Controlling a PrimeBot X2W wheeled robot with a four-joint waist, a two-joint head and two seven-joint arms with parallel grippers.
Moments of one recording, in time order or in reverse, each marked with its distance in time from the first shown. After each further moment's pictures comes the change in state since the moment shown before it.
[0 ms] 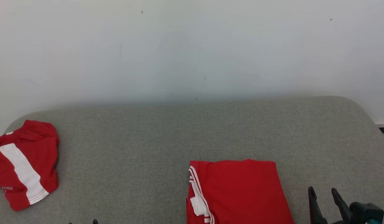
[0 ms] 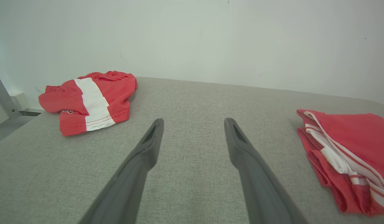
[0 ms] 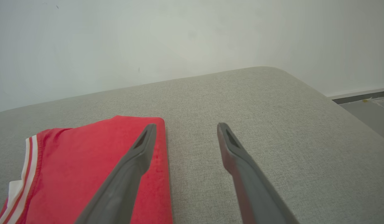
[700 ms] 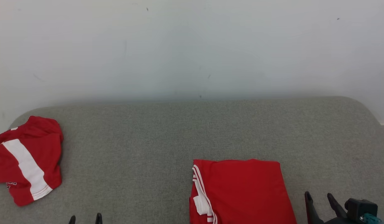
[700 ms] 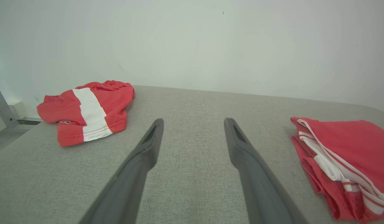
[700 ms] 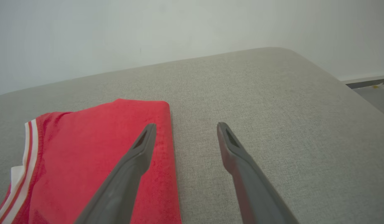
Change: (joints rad) left arm -0.002 -0.028 0.008 -0.041 0.044 -0.026 0.000; right arm -0.006 0.007 0.001 -0.008 -0.005 0.000 0.095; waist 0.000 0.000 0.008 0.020
